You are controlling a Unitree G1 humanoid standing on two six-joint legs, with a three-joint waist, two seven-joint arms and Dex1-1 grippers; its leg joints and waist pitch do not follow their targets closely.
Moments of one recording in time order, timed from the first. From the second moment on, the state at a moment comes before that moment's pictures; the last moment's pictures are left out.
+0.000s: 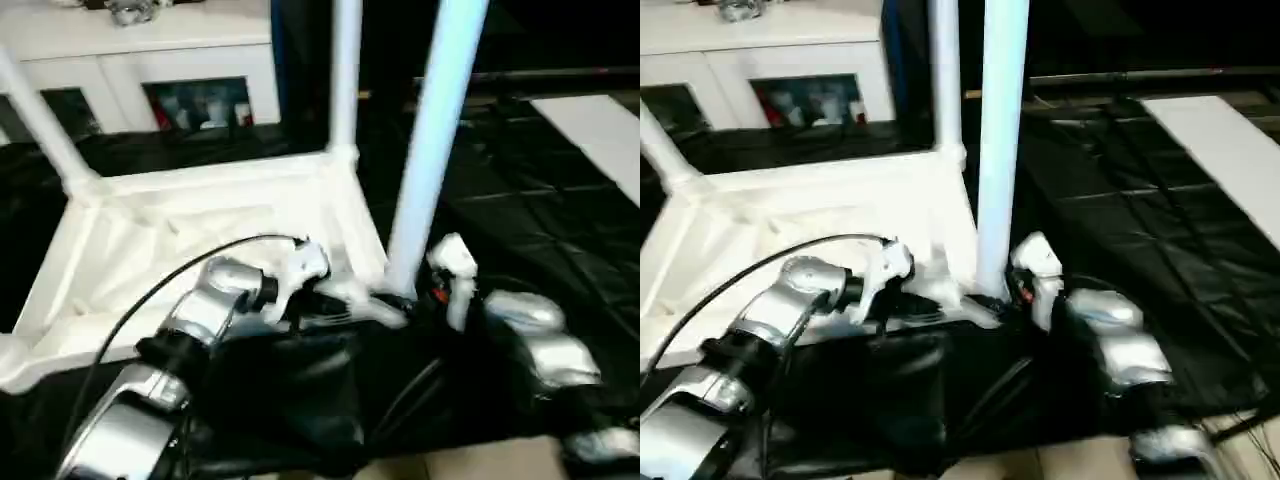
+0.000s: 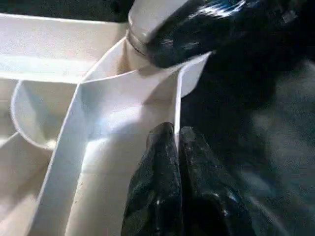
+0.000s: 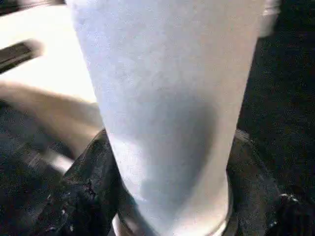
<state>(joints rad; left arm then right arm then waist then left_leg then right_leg) -0.70 0.16 -0.27 0.77 0.04 0.17 -0.95 -0.47 -0.26 0.05 0.60 0.18 0.07 0.67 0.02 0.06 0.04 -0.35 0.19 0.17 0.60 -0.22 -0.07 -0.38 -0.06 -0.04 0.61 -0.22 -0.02</state>
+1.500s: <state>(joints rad) -0.45 0.46 -0.22 0.13 -0.16 0.57 -1.14 -0.14 -0.36 0.13 -0.08 0.33 0.28 0.75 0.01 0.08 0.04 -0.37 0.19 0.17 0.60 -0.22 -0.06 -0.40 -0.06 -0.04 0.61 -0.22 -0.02</state>
